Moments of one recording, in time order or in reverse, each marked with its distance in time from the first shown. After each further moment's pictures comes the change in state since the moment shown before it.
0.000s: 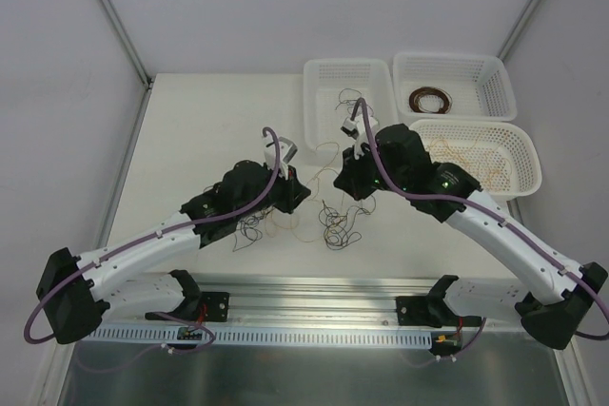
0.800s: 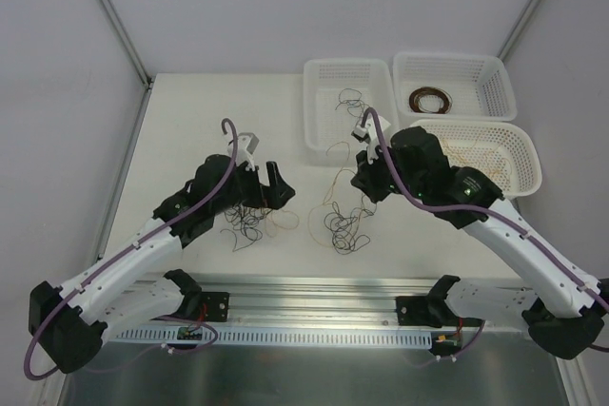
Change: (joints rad) left arm 0.235 -0.123 -0.003 -0.260 0.040 -0.156; right arm 0.000 -0.086 0.041 -0.138 0.098 -0.157
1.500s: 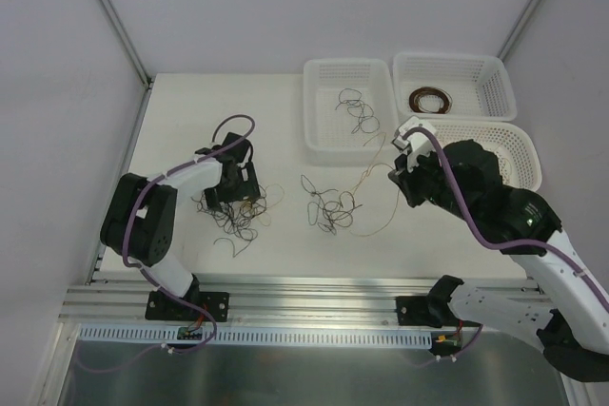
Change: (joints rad) left arm 0.281 0.699 0.187 -0.314 -0.217 -0.058; right arm 0.013 -0.156 0.080 -0.137 0.182 -0.135
